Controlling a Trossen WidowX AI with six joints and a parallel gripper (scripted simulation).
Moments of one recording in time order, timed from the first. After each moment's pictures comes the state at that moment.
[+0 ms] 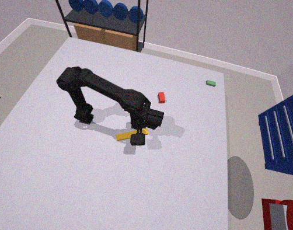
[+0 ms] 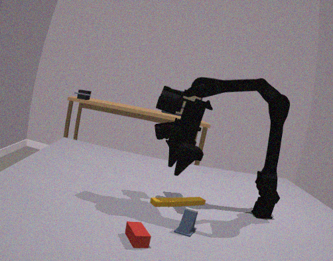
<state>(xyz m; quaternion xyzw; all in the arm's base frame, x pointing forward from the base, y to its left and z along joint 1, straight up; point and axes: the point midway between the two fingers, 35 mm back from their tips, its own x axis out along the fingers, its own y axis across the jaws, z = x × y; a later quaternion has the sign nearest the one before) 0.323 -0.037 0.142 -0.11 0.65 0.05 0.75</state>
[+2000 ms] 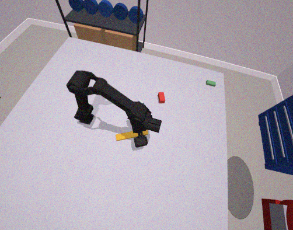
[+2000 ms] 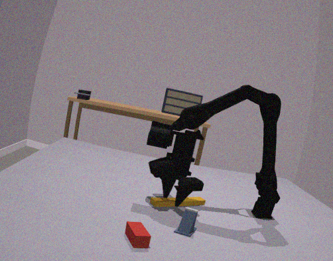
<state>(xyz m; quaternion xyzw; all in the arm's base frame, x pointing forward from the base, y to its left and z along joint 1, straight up) 0.316 -0.017 0.050 -0.17 0.68 0.16 0.70</state>
